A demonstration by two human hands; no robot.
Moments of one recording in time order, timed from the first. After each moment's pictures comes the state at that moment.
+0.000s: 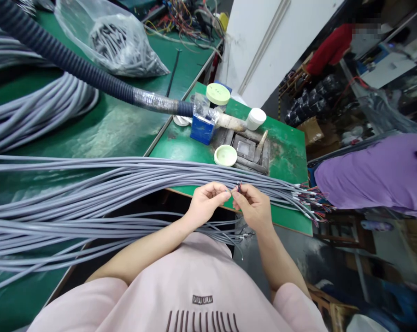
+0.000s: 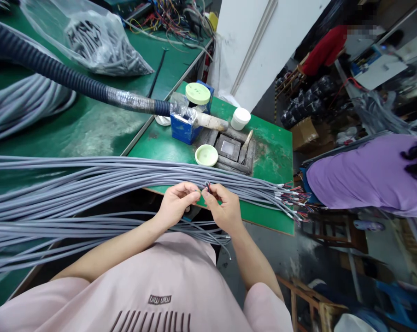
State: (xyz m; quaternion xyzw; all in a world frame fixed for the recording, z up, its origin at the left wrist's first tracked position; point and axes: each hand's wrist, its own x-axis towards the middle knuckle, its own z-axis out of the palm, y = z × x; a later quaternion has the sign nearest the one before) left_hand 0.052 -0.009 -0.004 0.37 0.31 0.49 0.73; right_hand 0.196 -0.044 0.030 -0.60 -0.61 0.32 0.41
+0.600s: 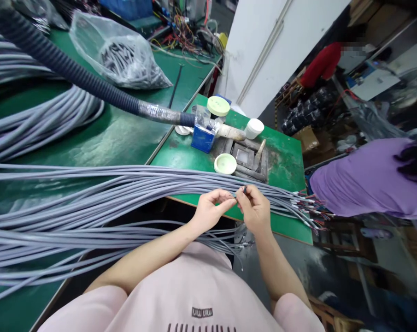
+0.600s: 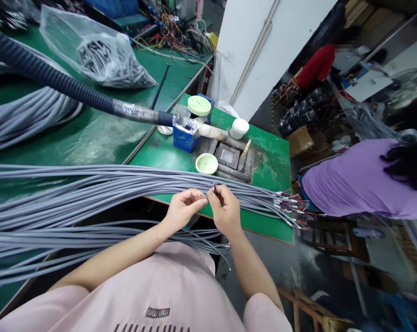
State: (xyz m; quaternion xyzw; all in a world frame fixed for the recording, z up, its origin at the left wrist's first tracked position) left_hand 0.067 -0.004 -0.019 0.42 0.32 0.52 0.68; right_hand 0.191 -0.032 0.031 -0.62 -0.59 0.28 0.44
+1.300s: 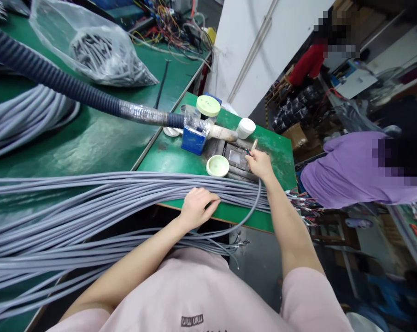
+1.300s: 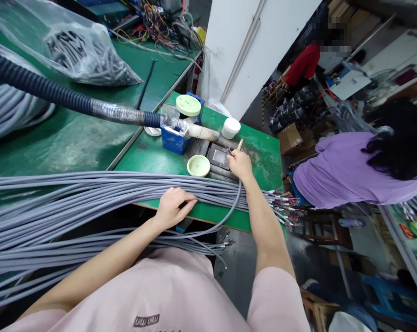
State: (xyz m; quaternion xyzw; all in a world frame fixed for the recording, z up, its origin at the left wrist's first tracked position) left_hand 0.046 0.025 -0.056 0.80 0.30 0.48 0.19; right_hand 0.297 0.113 0.025 -0.77 -0.63 0.05 0.11
